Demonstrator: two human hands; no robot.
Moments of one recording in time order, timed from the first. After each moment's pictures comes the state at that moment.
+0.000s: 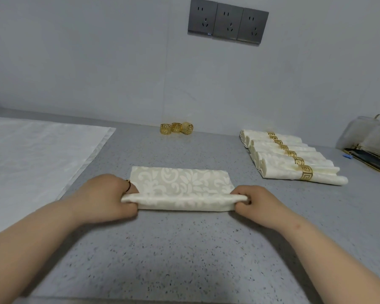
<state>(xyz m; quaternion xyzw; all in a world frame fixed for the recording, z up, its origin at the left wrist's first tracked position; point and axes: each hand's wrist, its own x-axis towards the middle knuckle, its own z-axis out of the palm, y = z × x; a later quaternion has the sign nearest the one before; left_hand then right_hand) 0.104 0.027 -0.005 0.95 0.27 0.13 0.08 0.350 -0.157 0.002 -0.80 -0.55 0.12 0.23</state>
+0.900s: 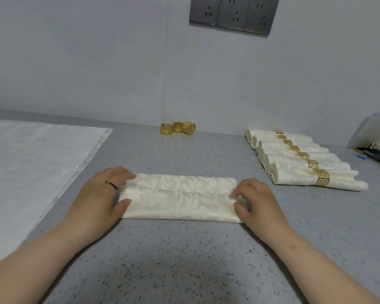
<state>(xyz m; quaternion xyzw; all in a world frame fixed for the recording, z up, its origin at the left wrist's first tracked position) 0.116 0.048 -0.035 0.89 0.31 0.32 0.10 0.360 -0.126 -0.030 -0.78 -0.55 -0.06 0.28</state>
